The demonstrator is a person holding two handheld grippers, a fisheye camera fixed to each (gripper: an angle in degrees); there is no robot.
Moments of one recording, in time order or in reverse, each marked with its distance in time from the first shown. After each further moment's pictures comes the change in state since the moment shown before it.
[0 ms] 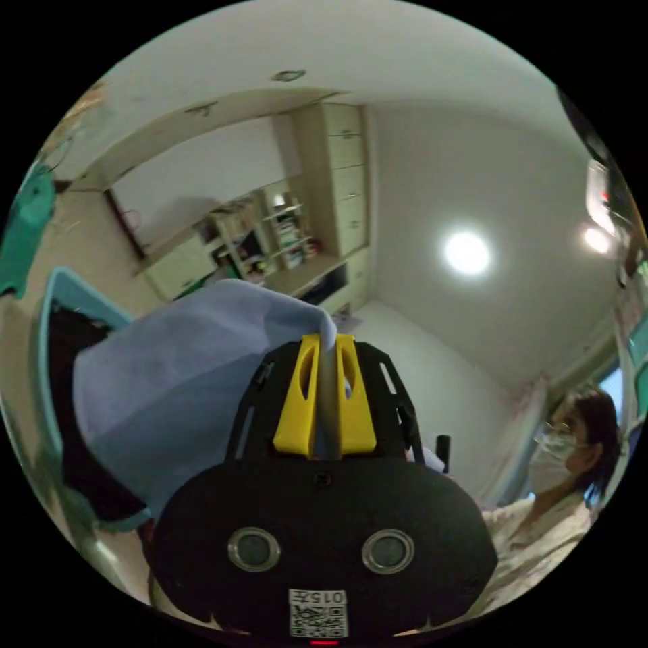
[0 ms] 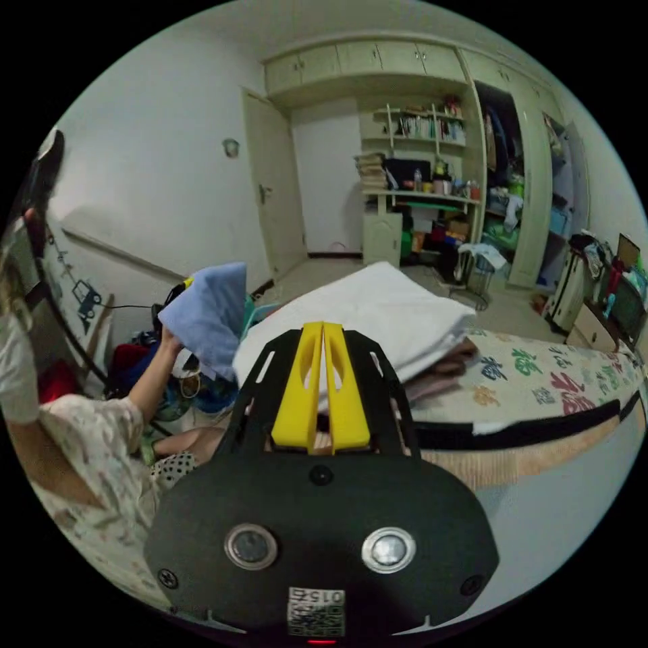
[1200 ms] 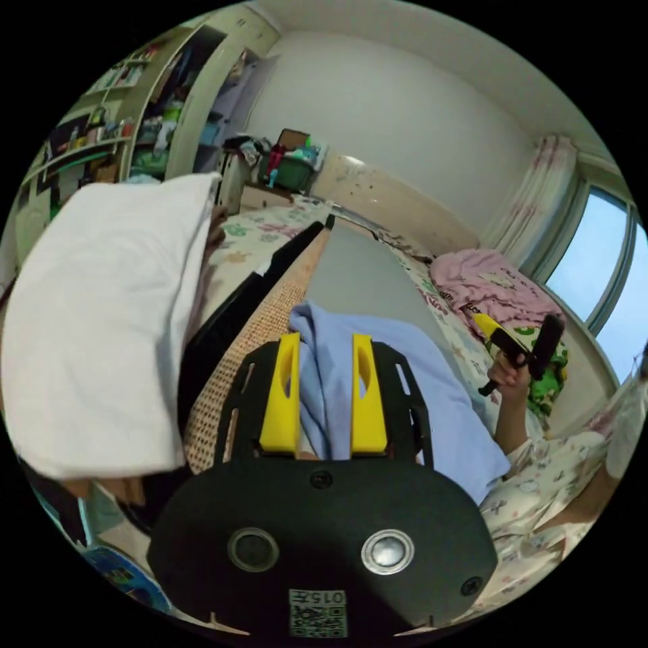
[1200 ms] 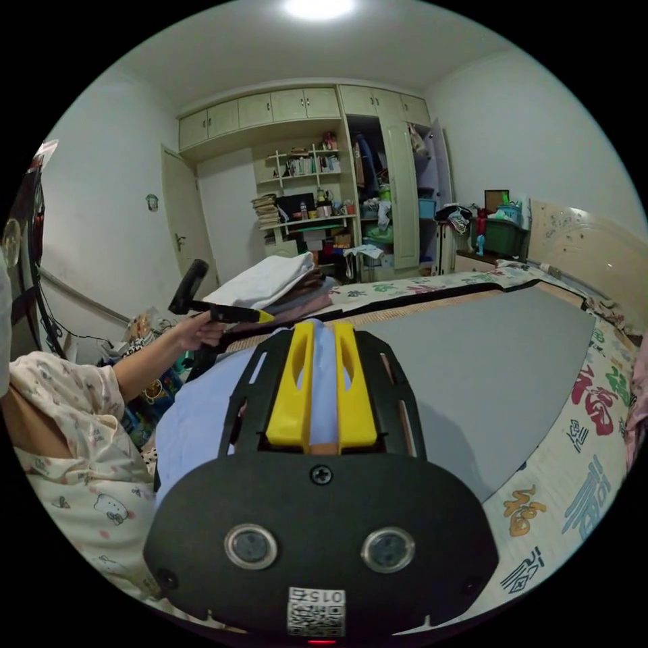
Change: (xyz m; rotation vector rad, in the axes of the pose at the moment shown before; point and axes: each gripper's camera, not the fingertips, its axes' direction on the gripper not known) left arm 0.368 0.045 0.501 -1.216 -0.053 0.323; right arm 0.028 0.352 -0.537 0.148 0.363 0.278
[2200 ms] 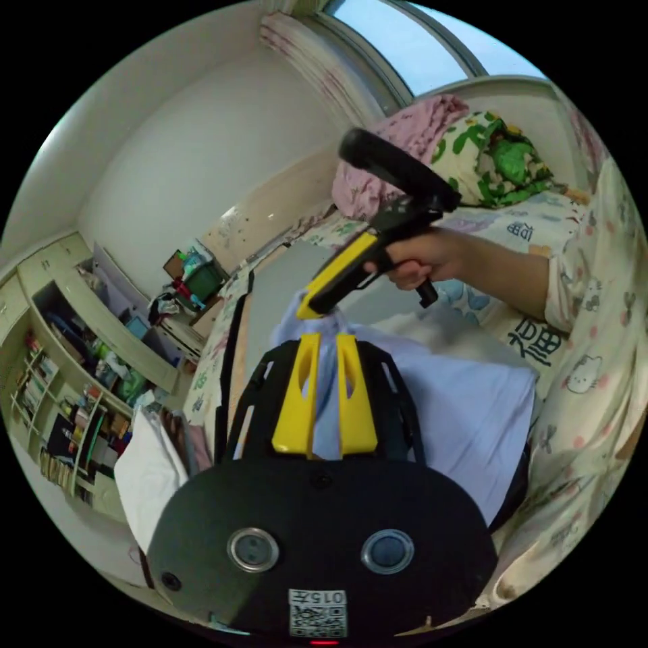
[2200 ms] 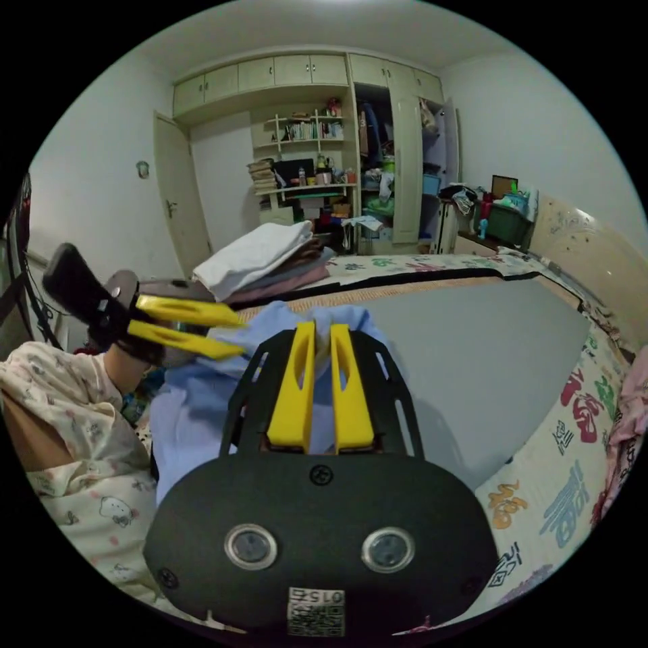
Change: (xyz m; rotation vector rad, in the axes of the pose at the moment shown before) left arm 0.346 -0.044 -0.209 0.085 -0.293 0.919; right arm 0.062 0.027 -0.110 -0.148 0.037 -0.033
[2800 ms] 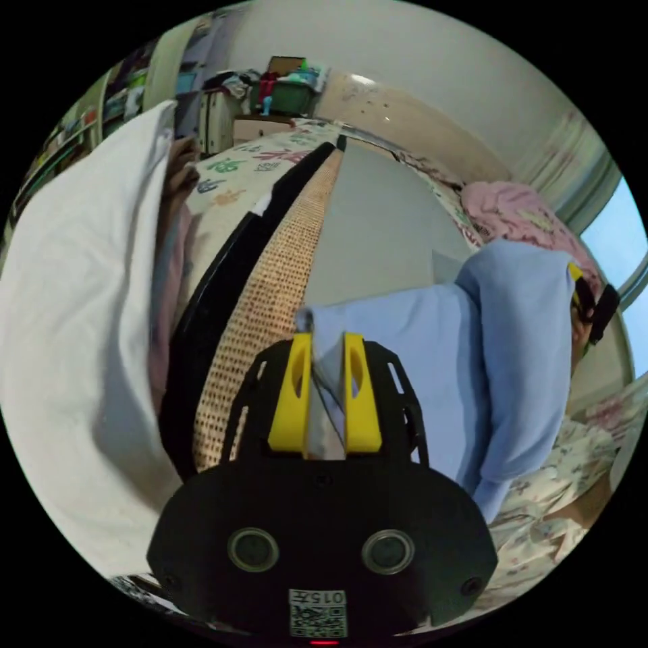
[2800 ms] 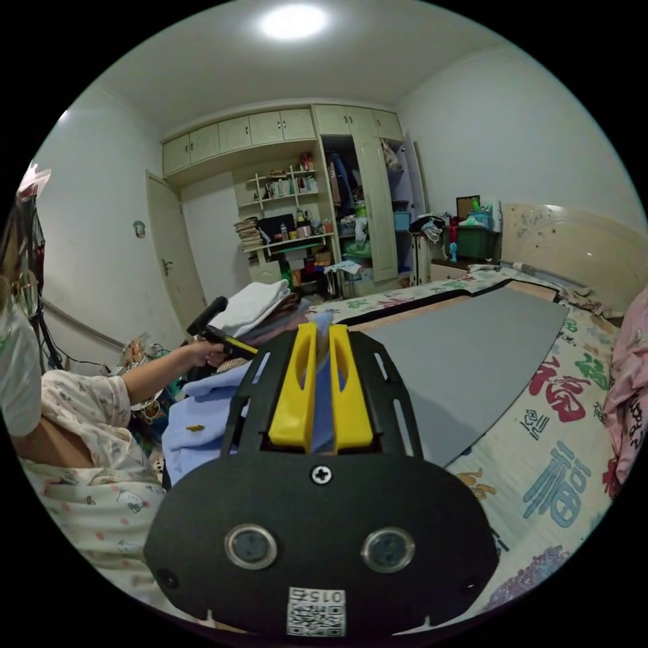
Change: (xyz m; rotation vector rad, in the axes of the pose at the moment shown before) left arm -0.246 0.129 0.127 -0.448 0.337 -0.735; right arm 0.083 0.035 -0.069 0.215 0.017 0.109
